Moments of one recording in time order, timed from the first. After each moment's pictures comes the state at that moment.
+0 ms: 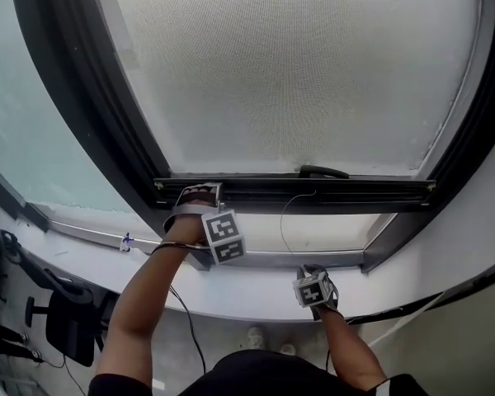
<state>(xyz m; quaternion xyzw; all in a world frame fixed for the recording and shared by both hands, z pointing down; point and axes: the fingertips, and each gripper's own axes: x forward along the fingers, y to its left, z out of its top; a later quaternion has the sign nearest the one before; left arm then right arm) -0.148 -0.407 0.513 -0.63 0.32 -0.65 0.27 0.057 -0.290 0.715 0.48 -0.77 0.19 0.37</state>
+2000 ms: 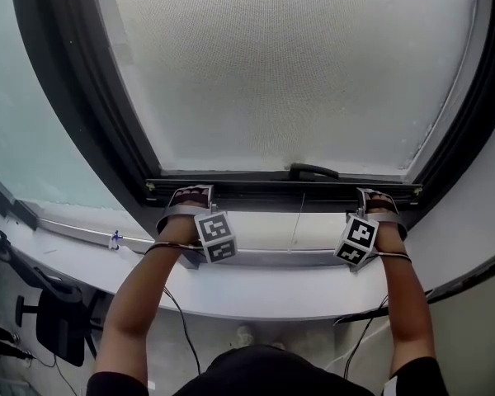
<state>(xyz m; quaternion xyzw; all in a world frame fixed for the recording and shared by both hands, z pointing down) -0.149 -0.403 0.529 -0.63 0.31 -0.66 0.27 0.187 -0.396 0.512 0.36 -0.60 -0.29 0.65</state>
